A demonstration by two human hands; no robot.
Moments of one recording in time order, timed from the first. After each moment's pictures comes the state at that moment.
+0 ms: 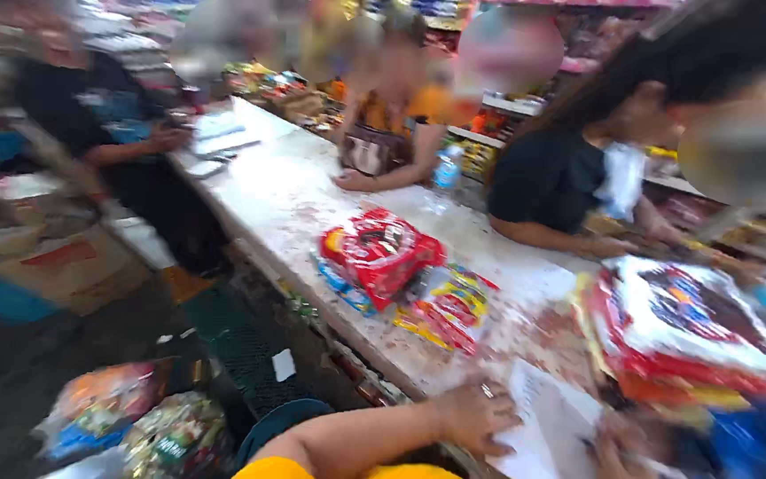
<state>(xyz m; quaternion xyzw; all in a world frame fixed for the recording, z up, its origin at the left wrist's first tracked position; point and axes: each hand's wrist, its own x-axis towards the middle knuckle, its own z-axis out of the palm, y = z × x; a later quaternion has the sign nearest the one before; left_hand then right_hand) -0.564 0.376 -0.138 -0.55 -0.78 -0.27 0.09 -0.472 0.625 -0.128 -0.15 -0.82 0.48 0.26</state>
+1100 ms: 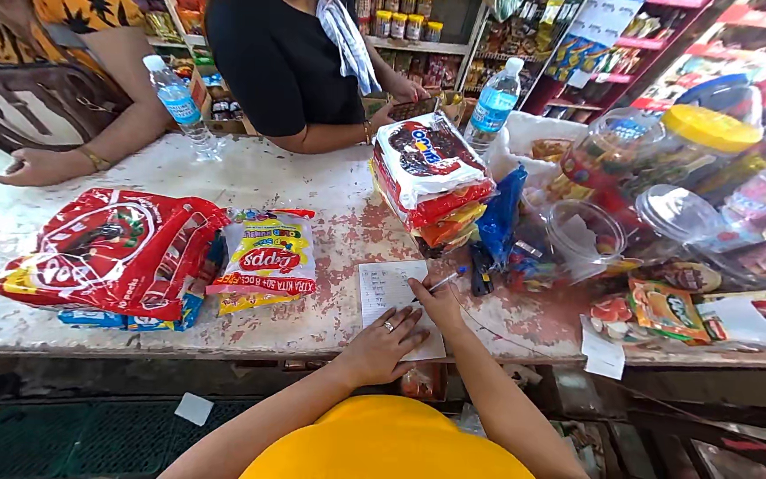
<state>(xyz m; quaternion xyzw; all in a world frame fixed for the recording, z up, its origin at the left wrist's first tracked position) -0.535 0.434 -0.139 -0.68 -0.70 -0.19 -0.02 -0.493 0.628 -0.117 -0.19 -0.83 0.50 0.19</state>
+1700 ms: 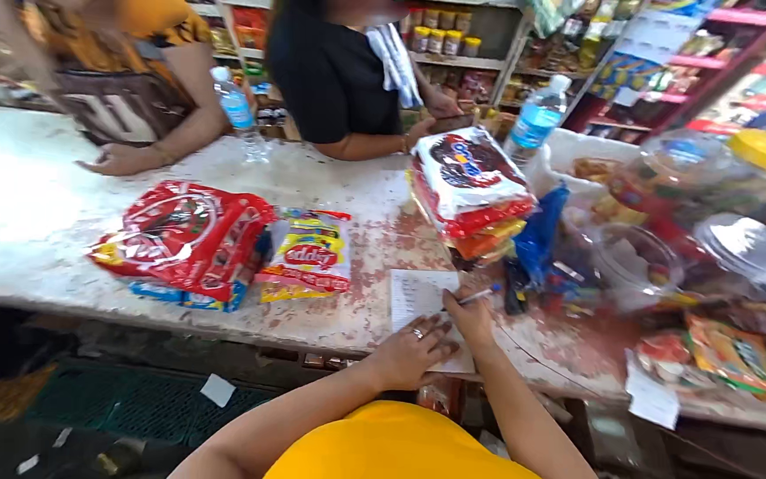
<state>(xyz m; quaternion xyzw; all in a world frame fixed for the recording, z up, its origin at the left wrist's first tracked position) -0.531 0.433 -0.134 -0.67 -0.72 -0.20 -0.05 -0.491 0.623 -0.115 -0.21 -0.85 0.45 0.19</state>
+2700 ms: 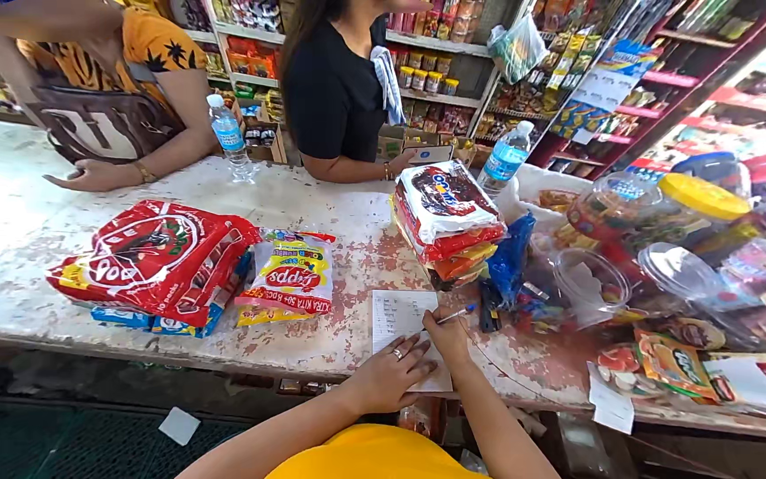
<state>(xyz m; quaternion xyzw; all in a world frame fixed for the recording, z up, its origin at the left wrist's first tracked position) -0.534 0.433 -0.135 -0.67 -0.71 -0.21 -0.04 -0.495 0.621 -0.114 -0.21 -0.85 0.44 0.20</state>
